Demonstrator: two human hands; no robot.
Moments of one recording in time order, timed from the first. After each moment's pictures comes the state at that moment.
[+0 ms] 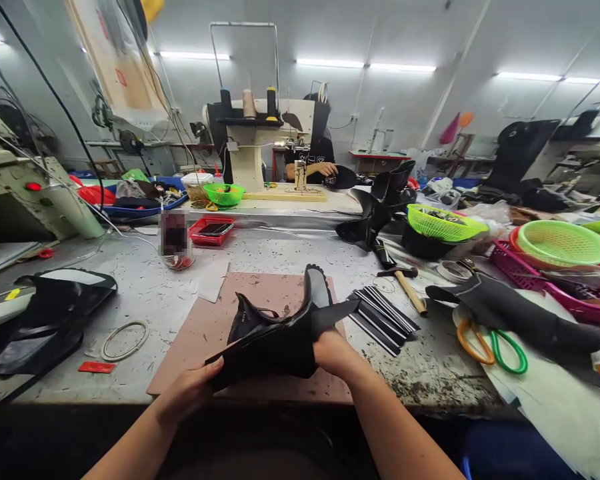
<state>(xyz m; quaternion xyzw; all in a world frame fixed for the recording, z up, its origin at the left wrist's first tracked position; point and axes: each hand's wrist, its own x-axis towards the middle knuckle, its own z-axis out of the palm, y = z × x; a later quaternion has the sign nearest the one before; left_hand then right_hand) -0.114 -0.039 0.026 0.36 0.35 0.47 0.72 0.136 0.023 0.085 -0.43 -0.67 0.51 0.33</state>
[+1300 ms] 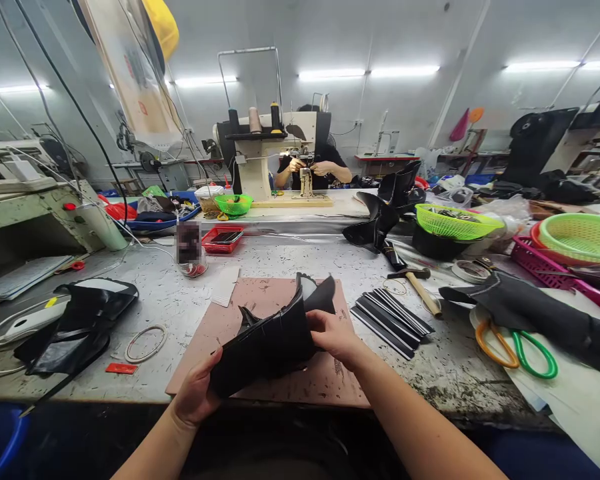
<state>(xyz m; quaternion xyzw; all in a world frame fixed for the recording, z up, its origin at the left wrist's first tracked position) -0.109 -0.045 0.031 0.24 0.27 0.53 0.77 0.132 0.035 0.079 -0.39 -0.59 0.63 0.32</state>
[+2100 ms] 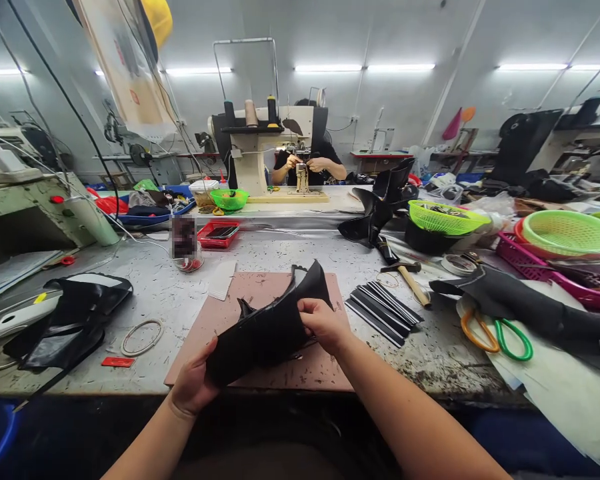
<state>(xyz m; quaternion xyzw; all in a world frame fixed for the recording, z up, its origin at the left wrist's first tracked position) -0.115 -0.044 0.028 0.23 0.21 0.53 0.79 0.117 0.041 0.077 -0.37 -0.53 0.66 0.37</state>
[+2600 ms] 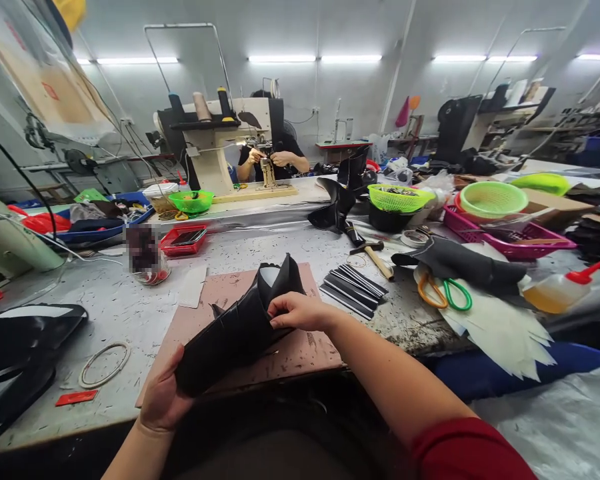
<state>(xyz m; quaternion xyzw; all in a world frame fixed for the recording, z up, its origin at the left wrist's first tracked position) -0.123 -0.035 0.025 0.29 0.06 0.48 0.82 0.142 0.052 0.096 -0.34 -0.77 0.51 0.20</state>
